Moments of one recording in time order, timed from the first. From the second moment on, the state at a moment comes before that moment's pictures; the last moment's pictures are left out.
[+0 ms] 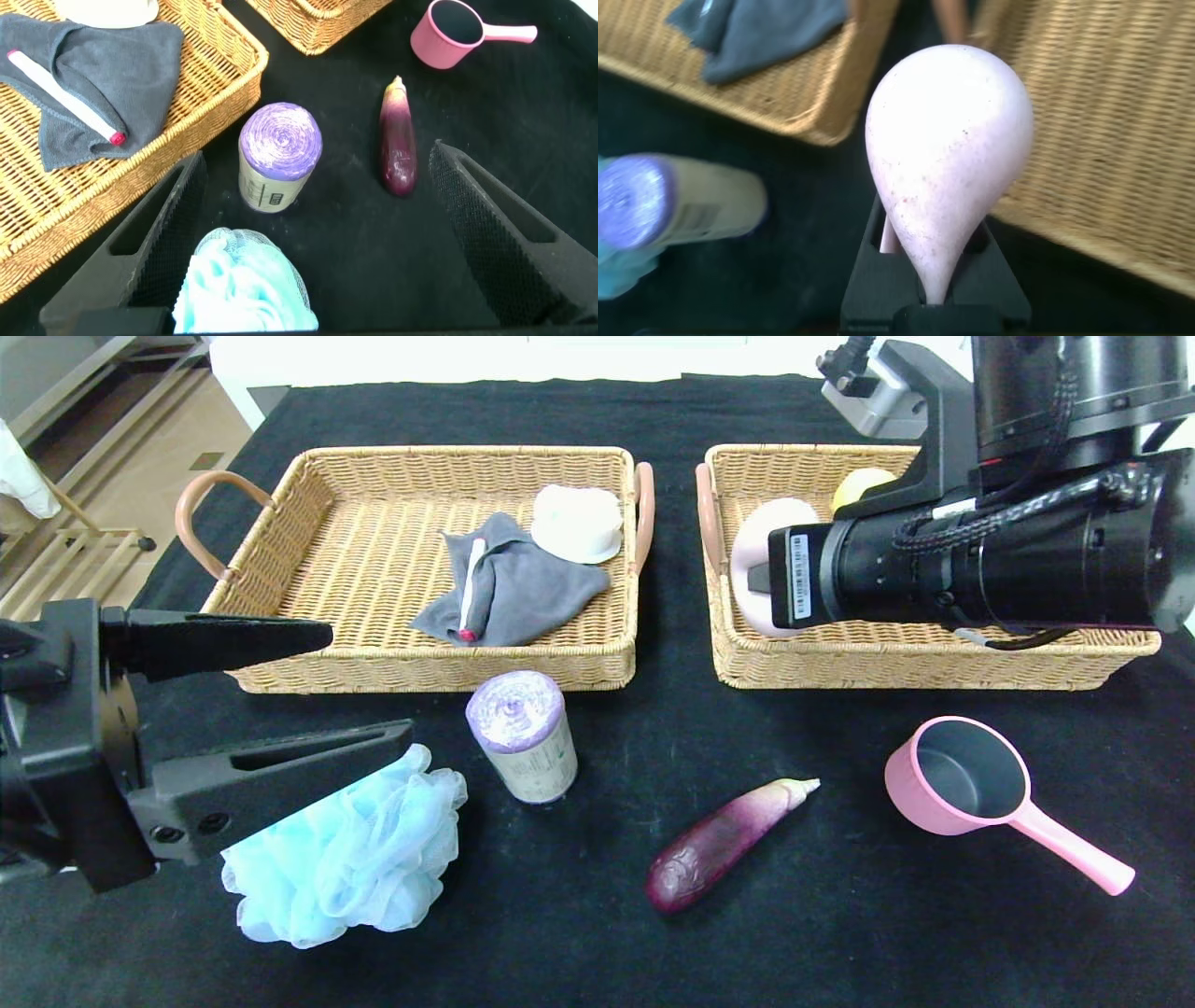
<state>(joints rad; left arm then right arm) -0.40 1.11 -0.94 -0.02 -0.37 0.20 0.69 1.73 -1.67 0.24 -0.24 0.13</state>
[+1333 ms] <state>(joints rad) -0.42 1.11 -0.93 -0.02 -0.37 0.21 0.29 1.77 -1.70 0.24 -0.19 0.09</state>
